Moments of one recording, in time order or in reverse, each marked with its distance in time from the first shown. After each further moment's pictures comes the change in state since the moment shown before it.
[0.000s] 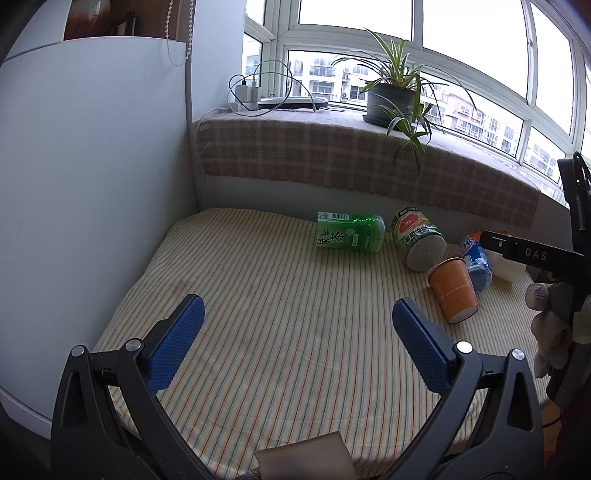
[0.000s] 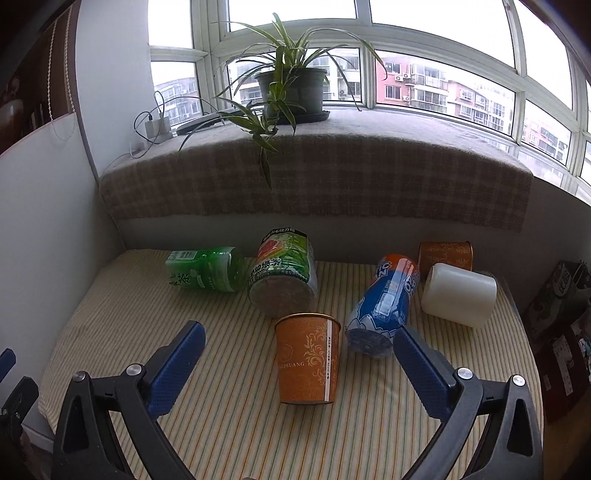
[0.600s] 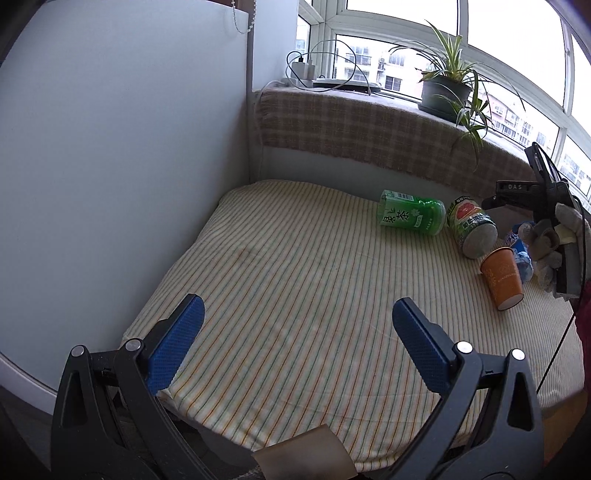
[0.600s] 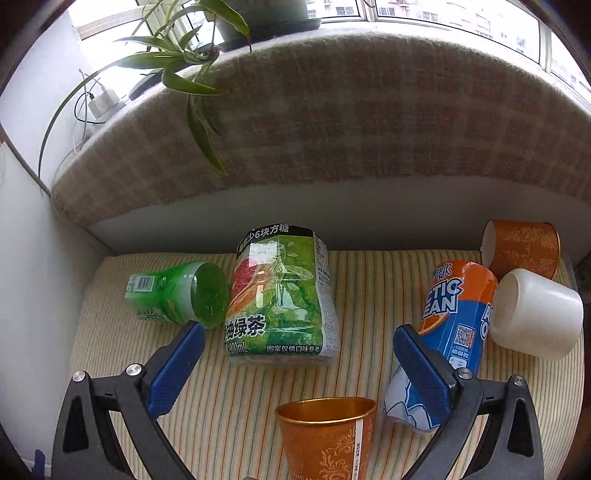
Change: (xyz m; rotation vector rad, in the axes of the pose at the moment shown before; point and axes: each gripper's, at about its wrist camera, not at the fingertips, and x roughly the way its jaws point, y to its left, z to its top) left arm 0.002 0.068 -0.024 -0.084 0.066 0.114; right arm 0.143 -0.015 0.065 0.152 0.314 0.099
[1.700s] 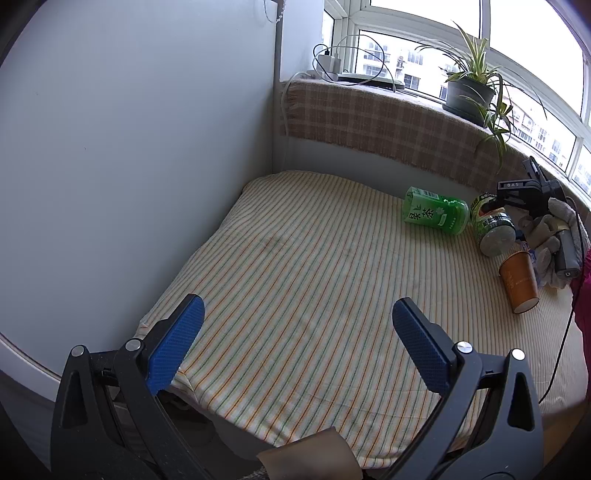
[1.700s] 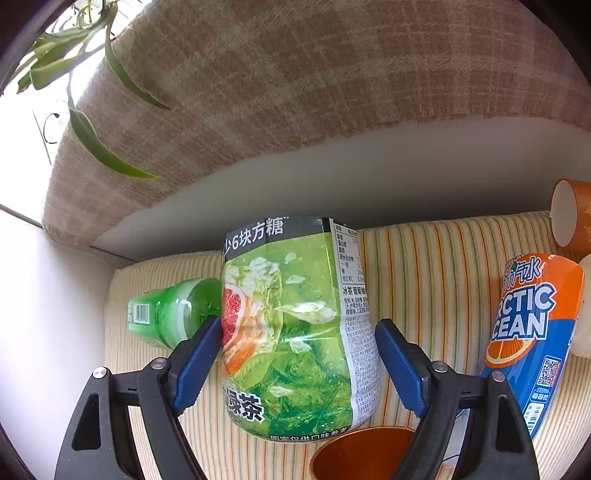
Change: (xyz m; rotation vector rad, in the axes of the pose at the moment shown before) left arm 0.002 0.020 -0.004 -0.044 0.023 0.051; right arm 0.061 -0.004 0.026 0.150 0.184 0.150
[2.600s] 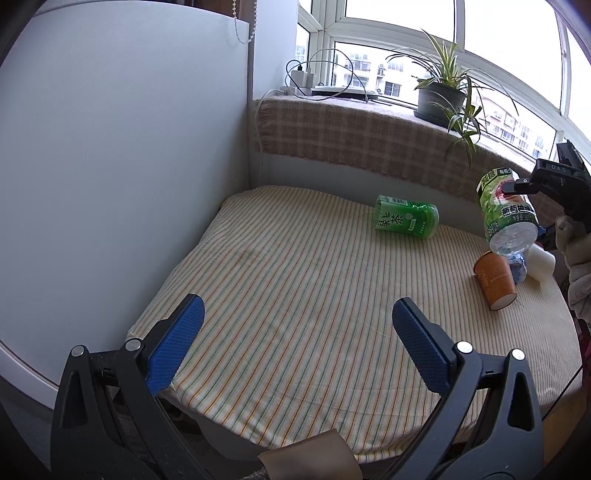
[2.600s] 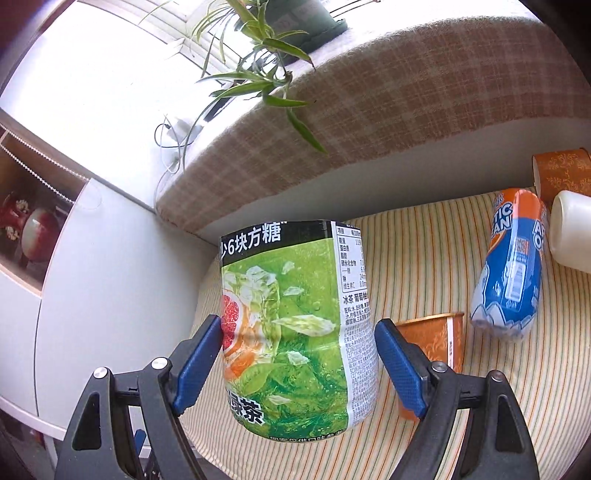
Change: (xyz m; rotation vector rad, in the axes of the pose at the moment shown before) left arm -0.021 -0.023 -0.002 0.050 -0.053 -0.062; right arm -0.140 -0.013 -0.091 -0.063 -0.126 0.288
